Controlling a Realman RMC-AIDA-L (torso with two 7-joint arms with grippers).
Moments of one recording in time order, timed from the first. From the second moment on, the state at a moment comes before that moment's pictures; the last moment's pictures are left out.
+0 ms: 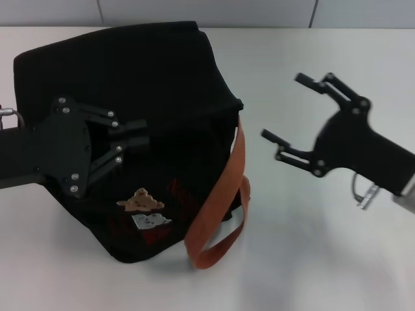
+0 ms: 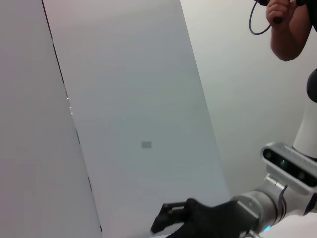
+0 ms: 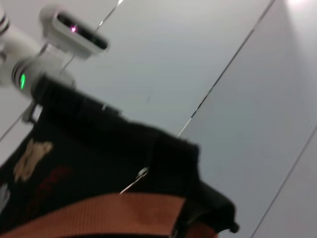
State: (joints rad) left arm -0.28 -2.07 0.85 0.94 1.63 1.91 -1.01; right arm 0.52 2.09 -0.42 -0.08 -1.80 -1.70 -0.10
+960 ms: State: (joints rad) left arm -0.30 -2.07 0.86 0.90 1.63 1.91 -1.01; right arm 0.68 2.09 -0.32 0.20 -1.81 -1.46 -0.62
